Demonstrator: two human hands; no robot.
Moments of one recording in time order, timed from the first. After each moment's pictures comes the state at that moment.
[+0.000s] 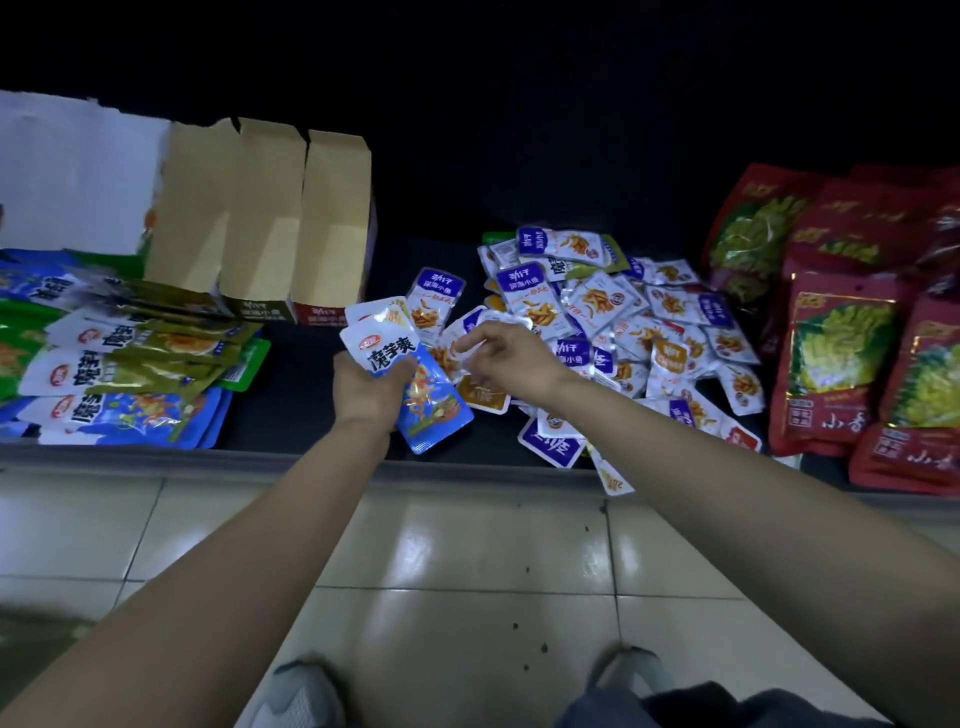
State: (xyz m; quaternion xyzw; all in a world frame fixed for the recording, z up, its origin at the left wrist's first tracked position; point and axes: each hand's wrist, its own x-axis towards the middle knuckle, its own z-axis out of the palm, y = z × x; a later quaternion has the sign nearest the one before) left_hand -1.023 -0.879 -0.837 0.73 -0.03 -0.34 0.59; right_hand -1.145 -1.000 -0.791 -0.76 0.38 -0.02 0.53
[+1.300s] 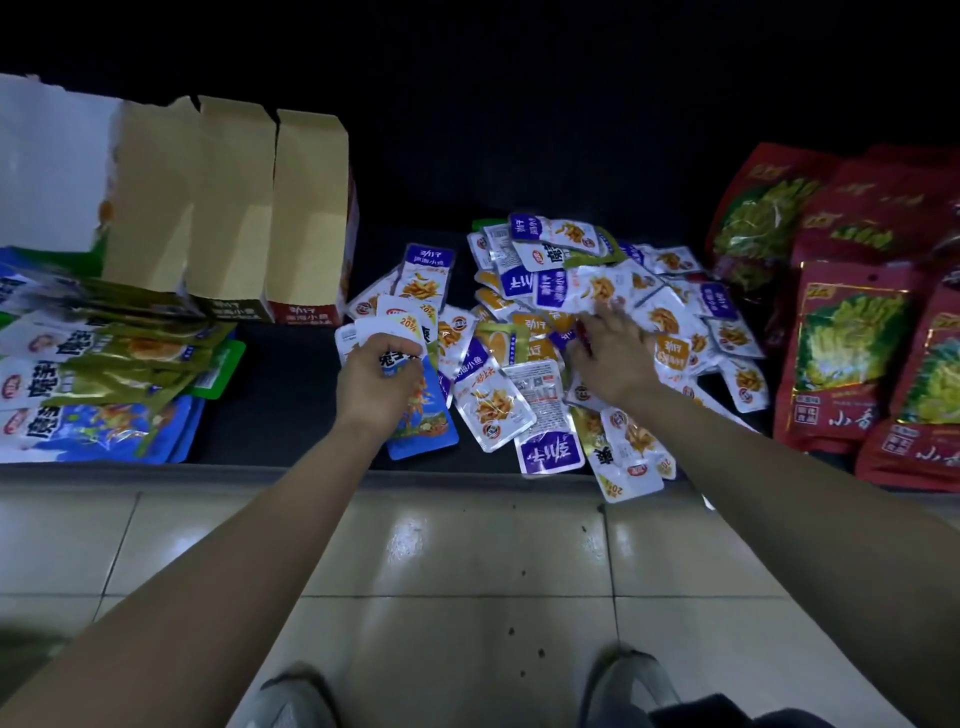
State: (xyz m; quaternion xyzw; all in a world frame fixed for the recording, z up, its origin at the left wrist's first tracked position) left_hand -1.023 -0.894 -0.842 0.79 -0.22 -0.30 0.49; right_hand -1.217 -1.079 -0.837 -0.87 0.48 0.06 0.13
